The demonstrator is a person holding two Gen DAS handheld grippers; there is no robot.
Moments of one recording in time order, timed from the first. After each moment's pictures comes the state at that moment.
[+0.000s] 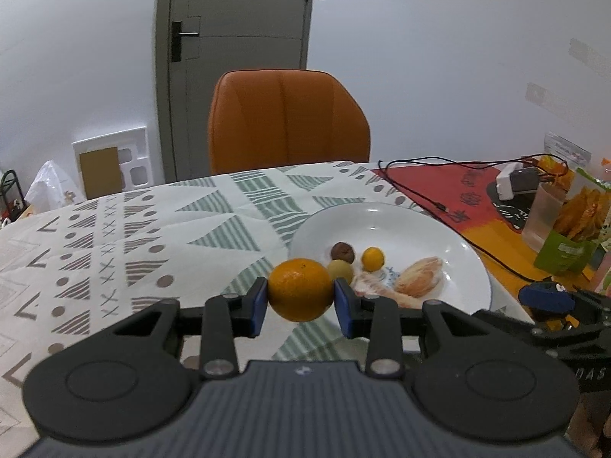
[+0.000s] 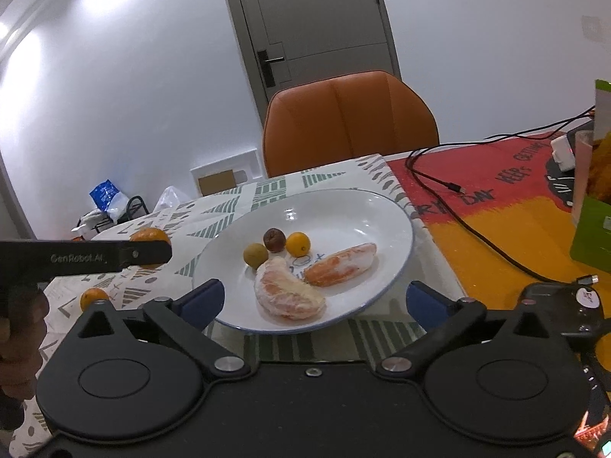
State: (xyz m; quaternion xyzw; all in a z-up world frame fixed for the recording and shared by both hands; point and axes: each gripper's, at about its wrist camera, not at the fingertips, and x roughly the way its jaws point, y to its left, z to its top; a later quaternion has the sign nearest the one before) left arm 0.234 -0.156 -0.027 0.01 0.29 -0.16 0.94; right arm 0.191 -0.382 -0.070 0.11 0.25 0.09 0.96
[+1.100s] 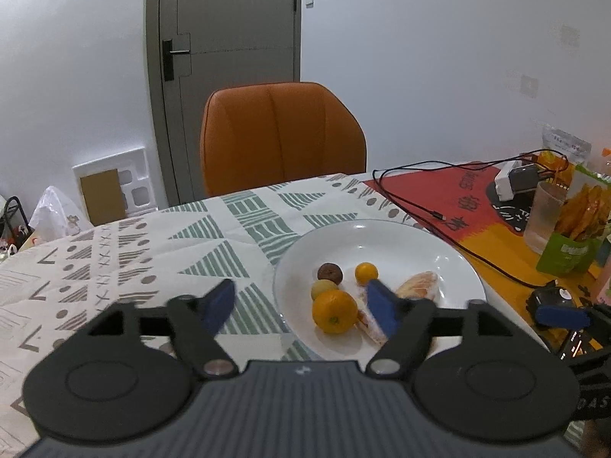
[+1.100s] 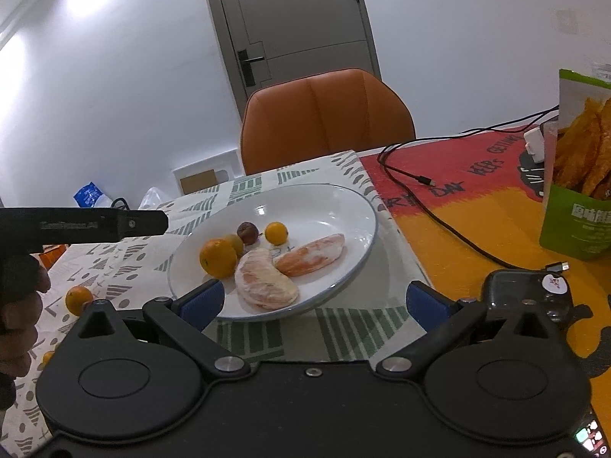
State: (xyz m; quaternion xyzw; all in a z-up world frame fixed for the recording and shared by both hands) left arm 0.237 -0.175 -0.015 0.04 0.27 -0.15 0.95; right arm 0.182 -0.396 -0.074 0.11 0.26 0.06 0.96
